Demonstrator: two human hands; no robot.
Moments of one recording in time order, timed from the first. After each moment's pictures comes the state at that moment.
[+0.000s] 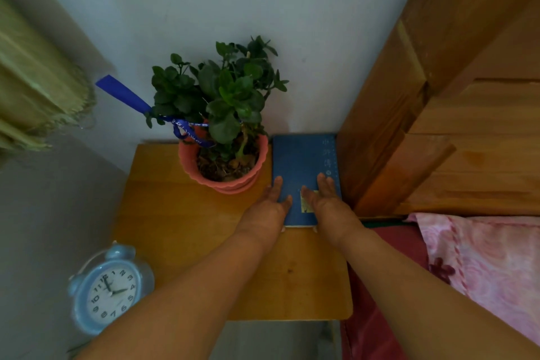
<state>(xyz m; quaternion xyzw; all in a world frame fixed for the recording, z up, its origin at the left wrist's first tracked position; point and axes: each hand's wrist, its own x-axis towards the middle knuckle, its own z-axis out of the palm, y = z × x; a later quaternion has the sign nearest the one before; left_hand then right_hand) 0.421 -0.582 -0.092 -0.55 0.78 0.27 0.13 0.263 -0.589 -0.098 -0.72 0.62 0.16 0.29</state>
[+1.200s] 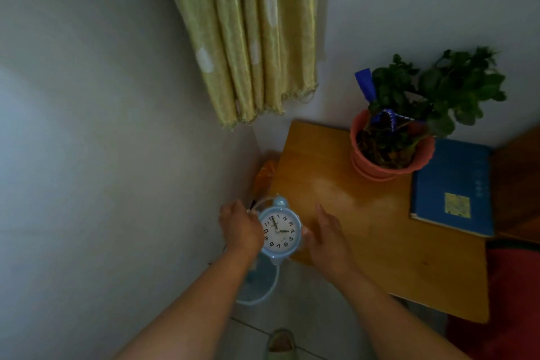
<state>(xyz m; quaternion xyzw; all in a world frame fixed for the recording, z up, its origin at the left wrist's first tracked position) 0.677 -0.437 -0.040 -0.89 0.28 0.29 -0.19 0.517 -0.456 -0.045 -0.63 0.59 -0.07 0.51</state>
